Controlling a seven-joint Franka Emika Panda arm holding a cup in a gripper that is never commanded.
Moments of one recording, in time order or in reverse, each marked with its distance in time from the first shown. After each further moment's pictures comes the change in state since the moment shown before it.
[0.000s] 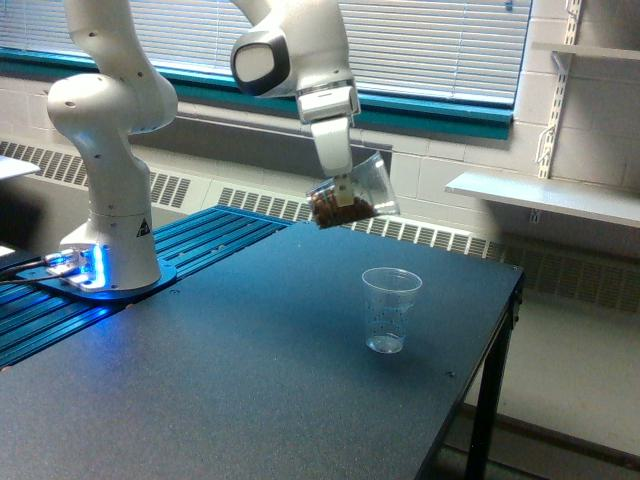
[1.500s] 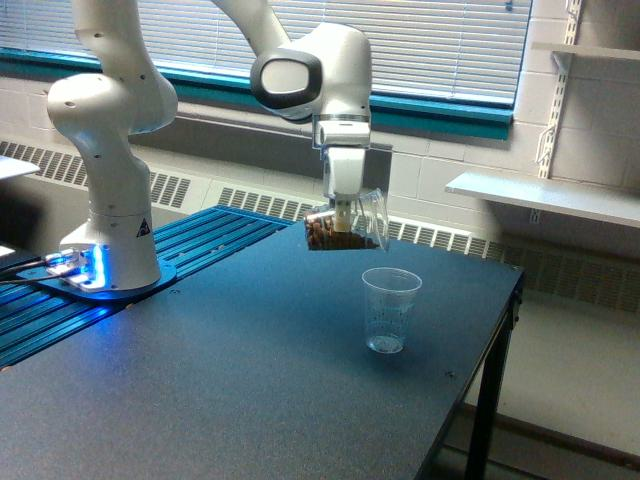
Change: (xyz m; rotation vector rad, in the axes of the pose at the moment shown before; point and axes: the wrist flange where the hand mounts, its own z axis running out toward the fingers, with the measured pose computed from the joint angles) arm -0.015 -0.030 0.042 -0.203 -0.102 -0.138
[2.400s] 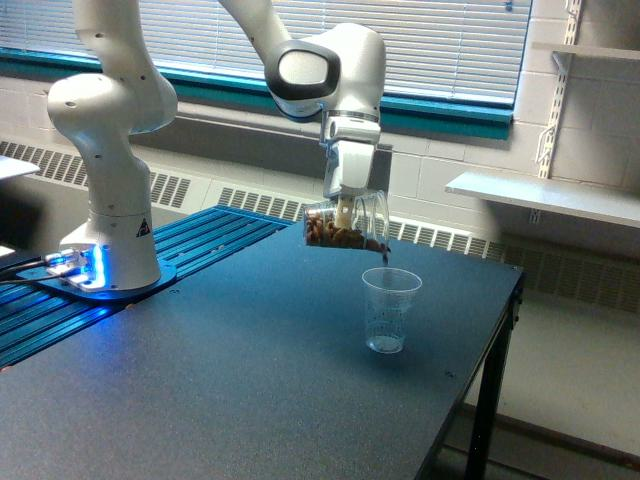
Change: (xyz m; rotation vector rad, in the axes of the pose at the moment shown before) arm 0.002 -0.009 -0.002 -0.113 -0.026 -0.044
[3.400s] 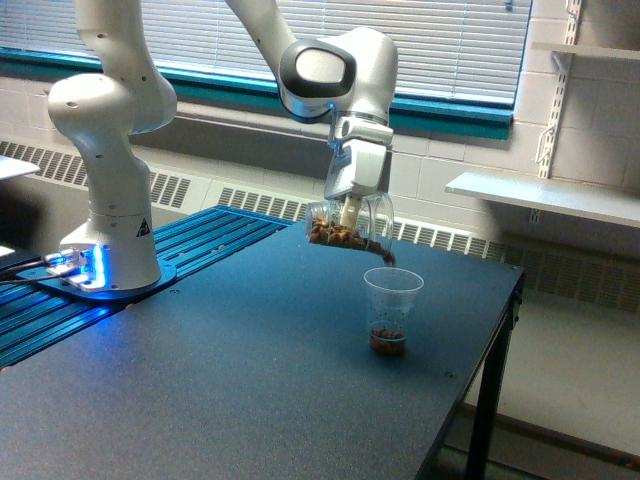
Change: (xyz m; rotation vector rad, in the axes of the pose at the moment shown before) arm 0.004 -0.016 -0.002 -0.080 -0.017 -0.074
